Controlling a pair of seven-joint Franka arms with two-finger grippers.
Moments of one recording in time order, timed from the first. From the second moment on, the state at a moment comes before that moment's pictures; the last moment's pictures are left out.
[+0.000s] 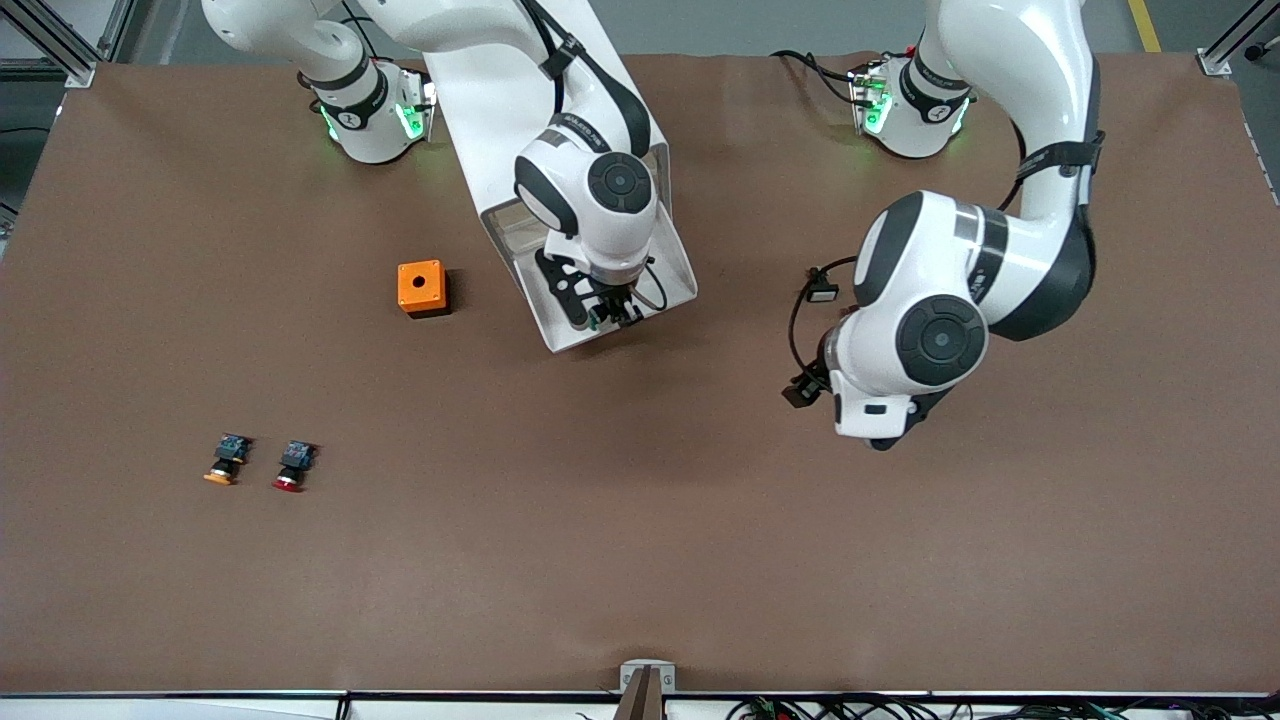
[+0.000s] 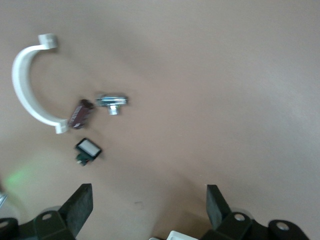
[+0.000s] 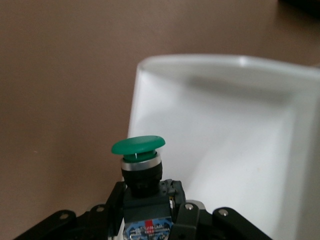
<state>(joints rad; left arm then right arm) -0.65 0.57 0.28 -1.33 -0.28 1.64 -1.03 0.82 0.51 -0.03 -1.66 -0.02 2.06 1.79</state>
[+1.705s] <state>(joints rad) -0.80 0.74 -0.16 -1.58 -0.28 2.19 -1.37 0.14 0.60 -0.04 -1.87 -0.02 2.49 0.31</state>
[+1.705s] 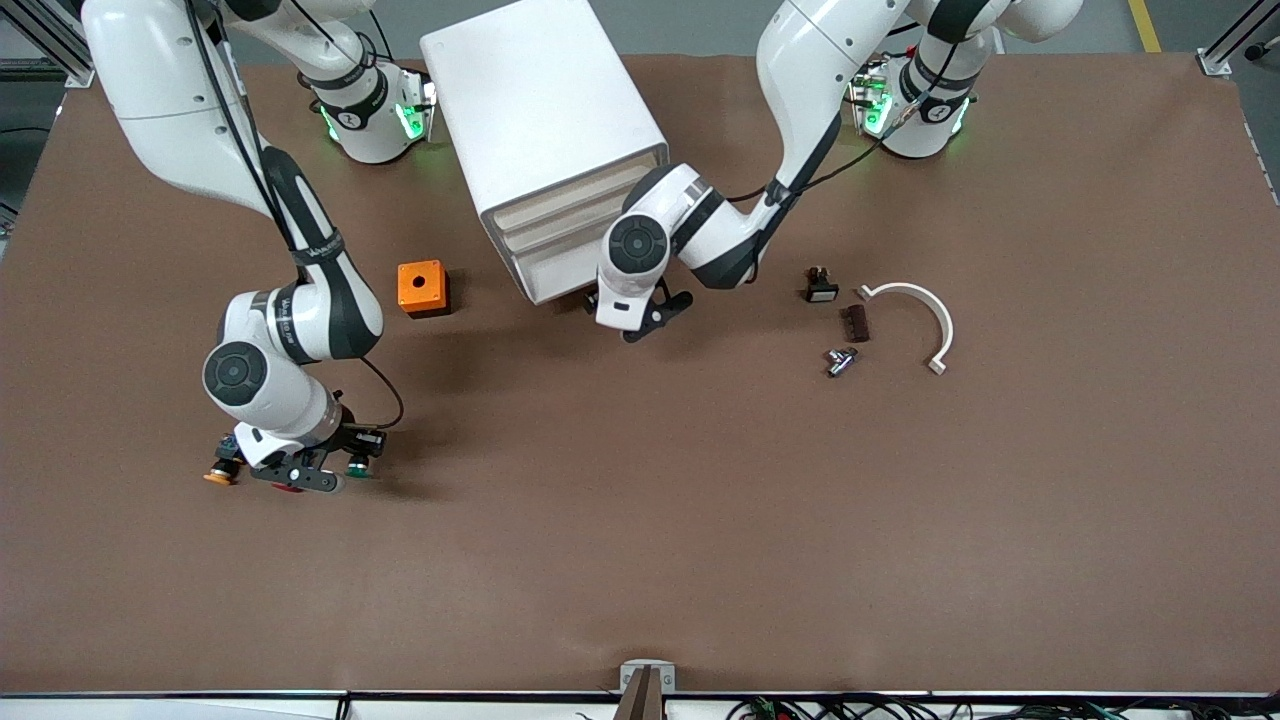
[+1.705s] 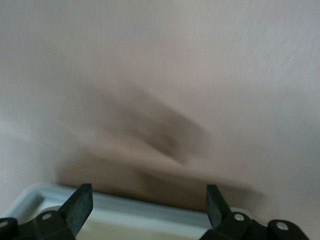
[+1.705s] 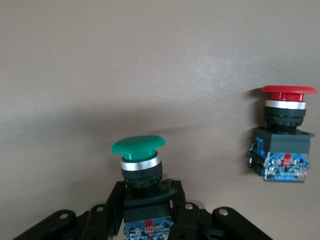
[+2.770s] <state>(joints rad) -0.60 0.64 -0.17 -1.55 -0.08 2.15 -1.49 0.11 0.56 -0.04 -1.76 -0.02 2.25 0.30</state>
